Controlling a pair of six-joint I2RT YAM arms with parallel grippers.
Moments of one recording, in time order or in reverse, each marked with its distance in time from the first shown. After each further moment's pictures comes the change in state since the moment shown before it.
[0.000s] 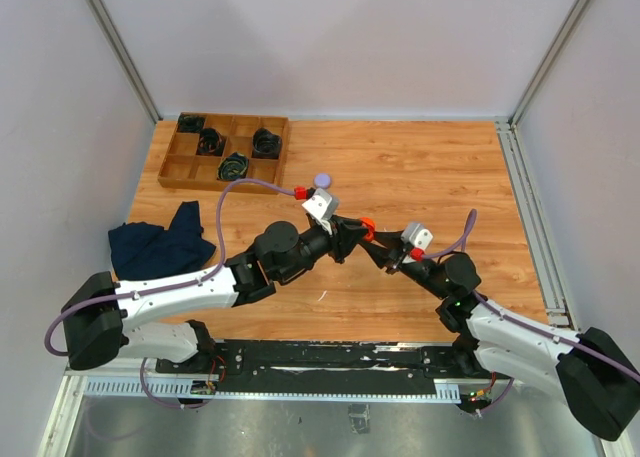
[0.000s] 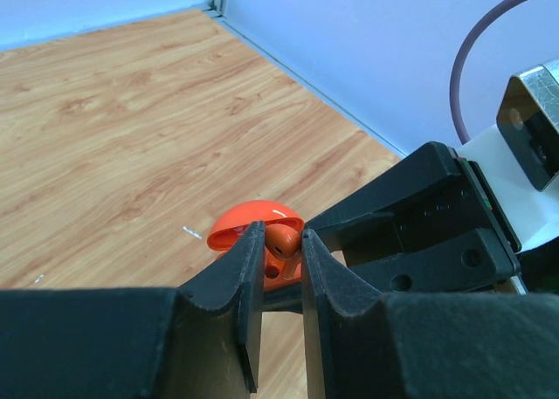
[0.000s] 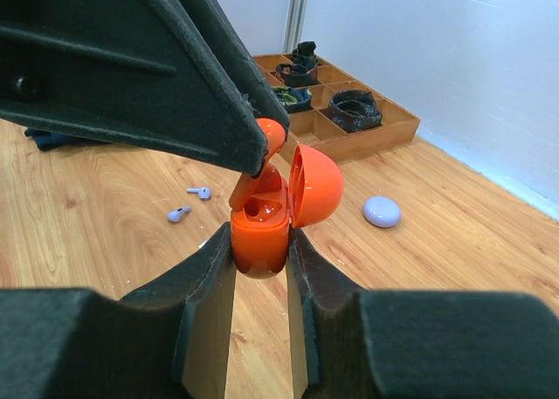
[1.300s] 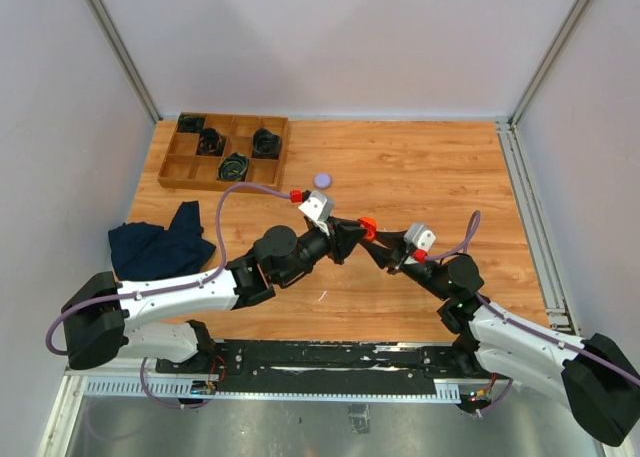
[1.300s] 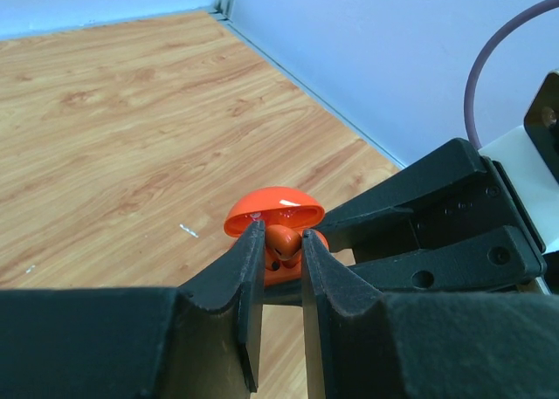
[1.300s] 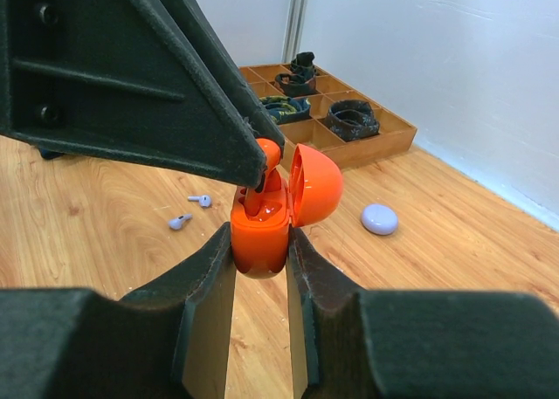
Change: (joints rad) left arm -0.011 0.002 -0.037 0.061 -0.028 -0.035; right arm 0.004 -0.044 0.000 -0.016 0.006 0.003
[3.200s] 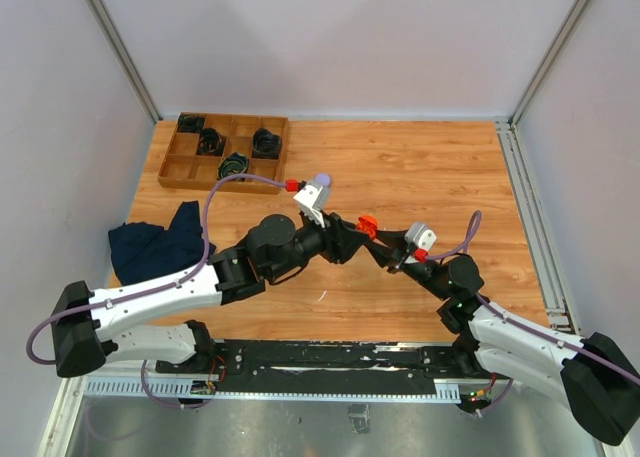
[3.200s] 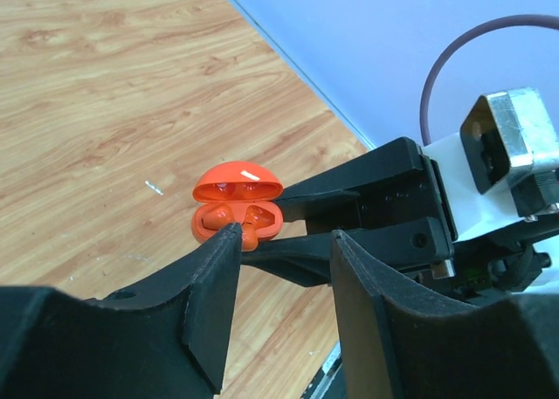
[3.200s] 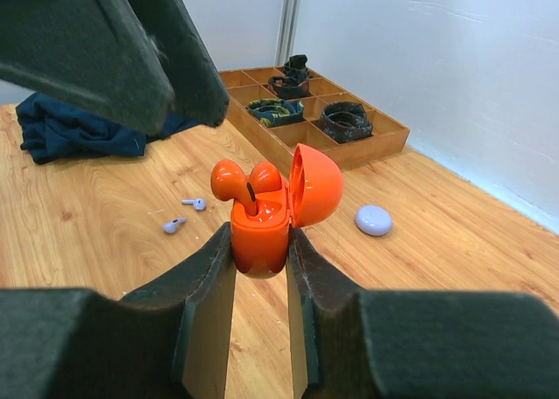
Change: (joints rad) left arm -0.005 -0.099 0.137 -0.343 0.023 -0.164; right arm 0.000 0.006 -0.002 0.013 0.016 -0.001
